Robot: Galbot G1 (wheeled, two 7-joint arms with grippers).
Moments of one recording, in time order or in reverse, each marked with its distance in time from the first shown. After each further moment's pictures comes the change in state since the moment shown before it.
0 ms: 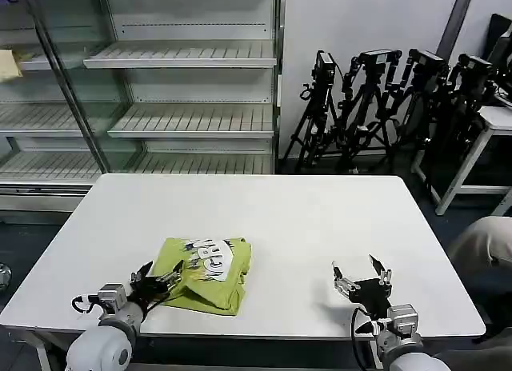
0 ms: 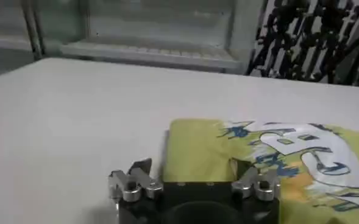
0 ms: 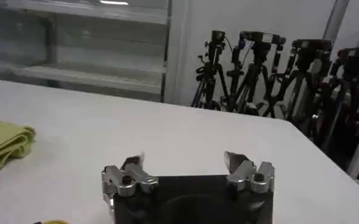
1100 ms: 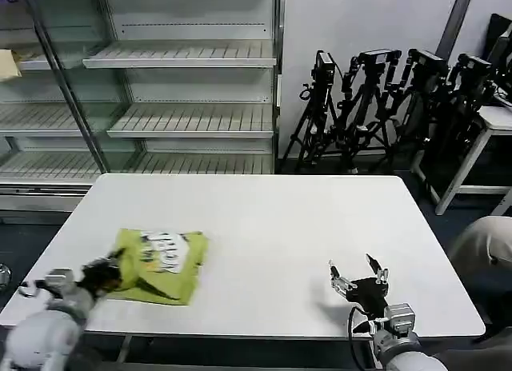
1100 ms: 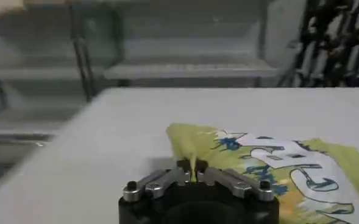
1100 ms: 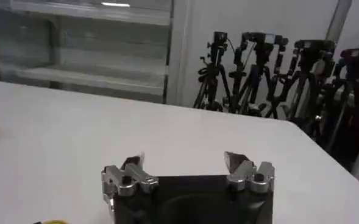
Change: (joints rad) left arm -0.027 0.172 -0.239 0.080 0.009 0.006 0.135; right arm 0.007 0.007 -0.016 -0.007 -0.004 0.007 -0.001
